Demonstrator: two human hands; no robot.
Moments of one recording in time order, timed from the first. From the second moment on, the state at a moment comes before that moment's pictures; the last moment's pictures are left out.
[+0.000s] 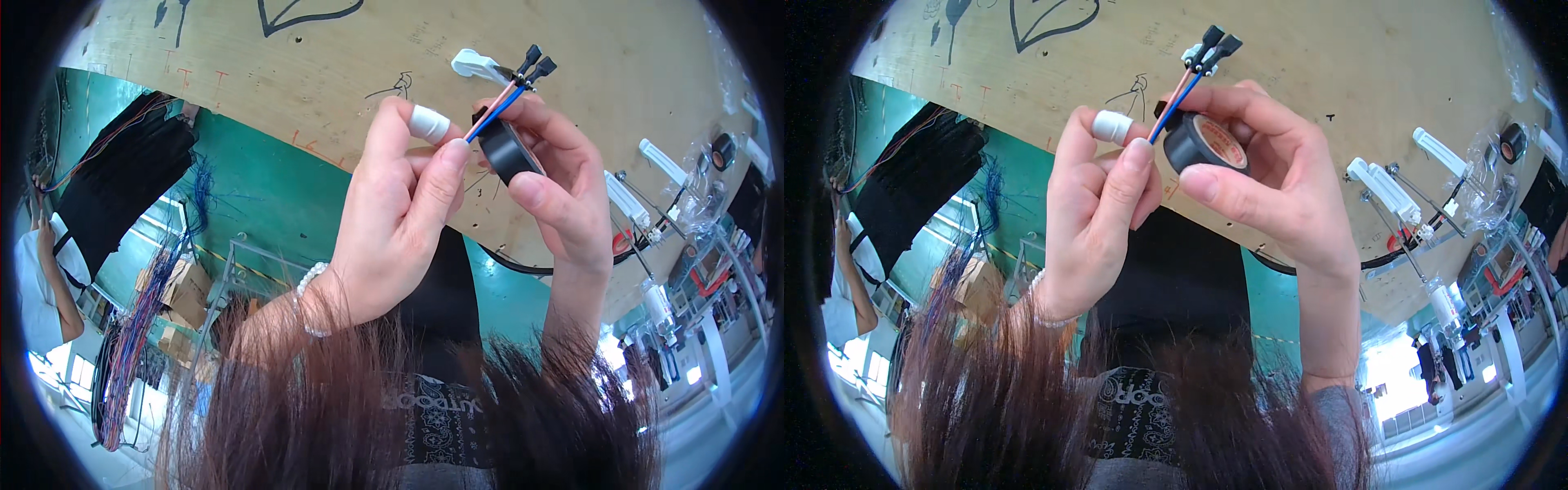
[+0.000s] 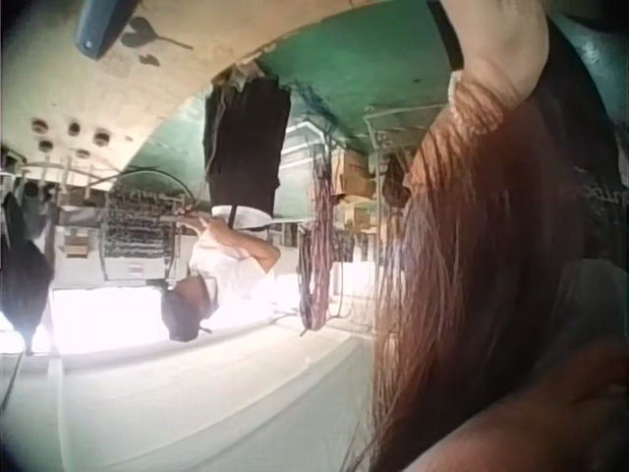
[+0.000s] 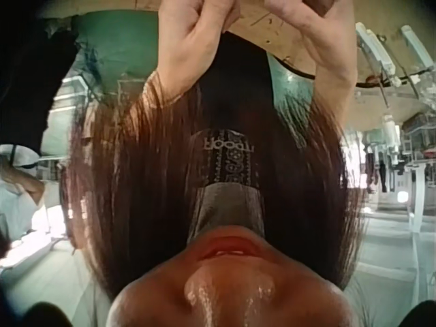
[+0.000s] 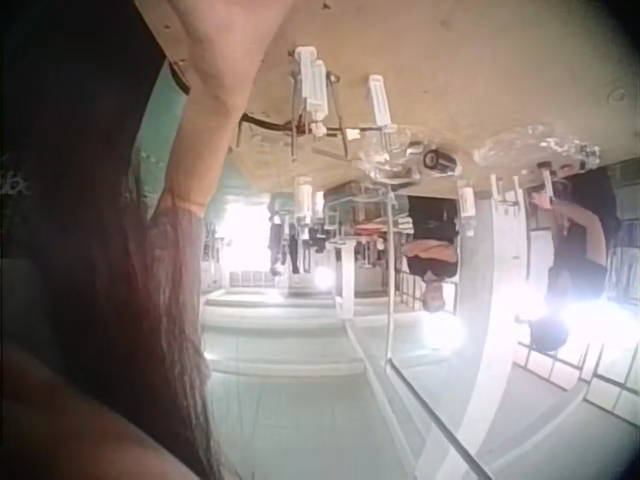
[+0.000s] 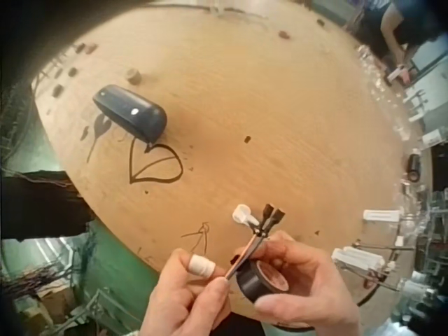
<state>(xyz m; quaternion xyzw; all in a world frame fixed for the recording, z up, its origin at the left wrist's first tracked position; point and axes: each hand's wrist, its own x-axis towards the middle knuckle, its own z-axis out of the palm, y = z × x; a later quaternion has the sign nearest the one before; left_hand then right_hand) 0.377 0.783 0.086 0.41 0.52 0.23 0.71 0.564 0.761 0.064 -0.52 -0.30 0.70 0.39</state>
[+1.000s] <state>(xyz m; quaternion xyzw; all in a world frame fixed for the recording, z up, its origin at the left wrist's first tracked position) 0.384 0.778 0.081 0.21 0.50 0.31 0.78 0.526 0.750 0.102 -0.60 -0.21 0.63 0.45</state>
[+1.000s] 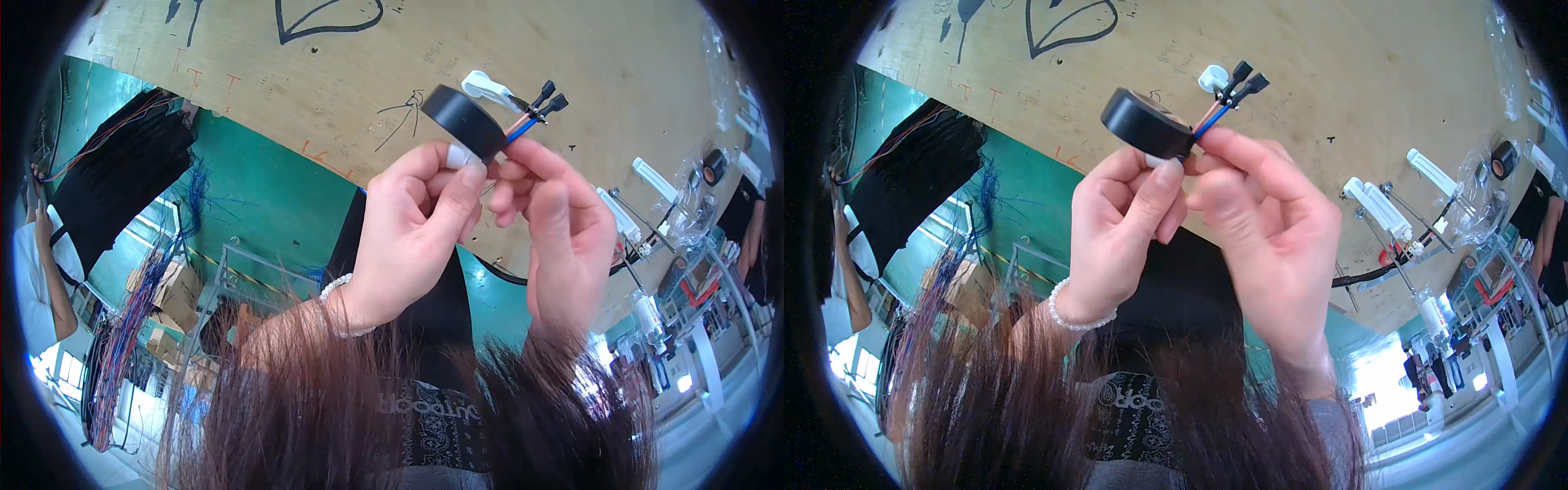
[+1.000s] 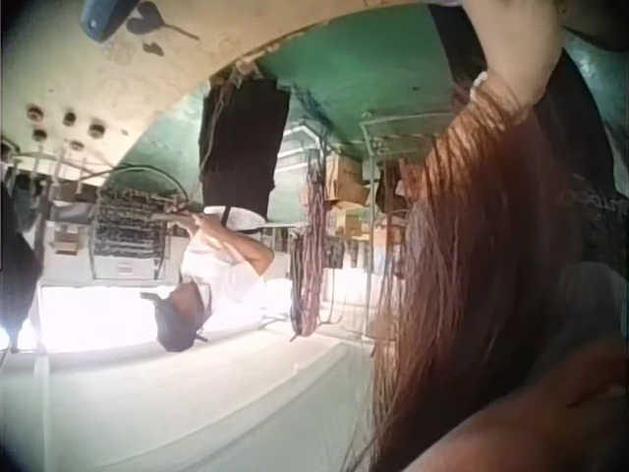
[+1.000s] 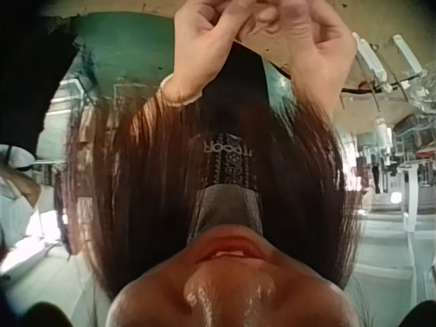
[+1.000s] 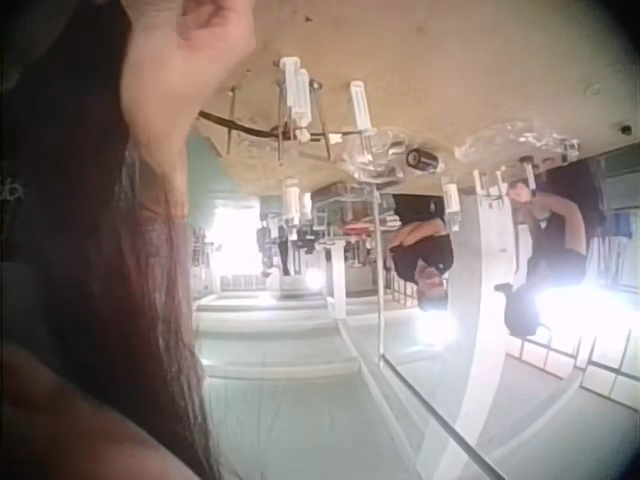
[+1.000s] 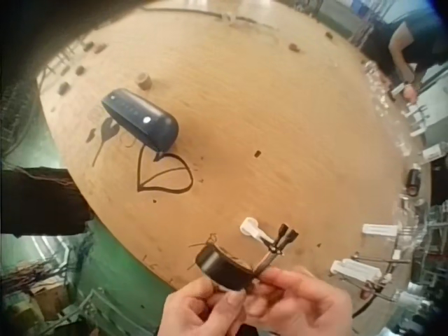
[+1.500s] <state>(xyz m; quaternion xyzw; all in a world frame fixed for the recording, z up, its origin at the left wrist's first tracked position) 0.367 0.796 0.085 0.11 0.48 0.20 0.85 0.534 0.745 0.005 -0.45 -0.33 0.66 0.50</state>
